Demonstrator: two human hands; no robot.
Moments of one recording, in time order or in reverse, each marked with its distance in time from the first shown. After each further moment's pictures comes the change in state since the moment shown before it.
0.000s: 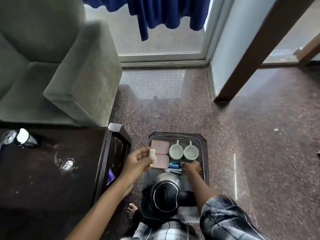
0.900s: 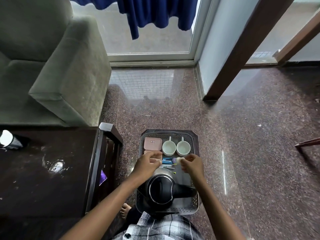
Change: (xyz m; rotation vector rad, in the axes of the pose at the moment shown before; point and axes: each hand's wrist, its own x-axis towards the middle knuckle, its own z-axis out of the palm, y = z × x) left_hand 0.014 -0.032 0.026 0.479 -0.145 0.108; right_hand -0.169 -0.059 -0.075 0.021 -0.052 -0.330
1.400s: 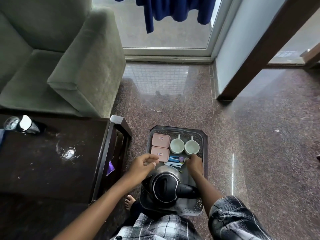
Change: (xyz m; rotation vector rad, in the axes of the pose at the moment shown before) left_hand -0.024 -0.017 -0.022 -0.103 0.014 -0.090; right_hand 0.055 0.032 0.028 -0.650 0.016 0.013
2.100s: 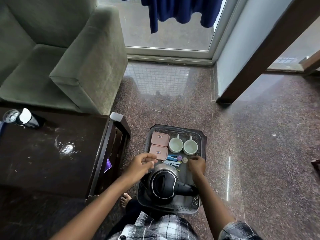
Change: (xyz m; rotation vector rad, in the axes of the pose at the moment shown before) left_hand -0.010 -0.001 0.002 -0.074 0.017 -0.052; right_hand -0.006 0.011 -0.005 0.452 0.071 0.117
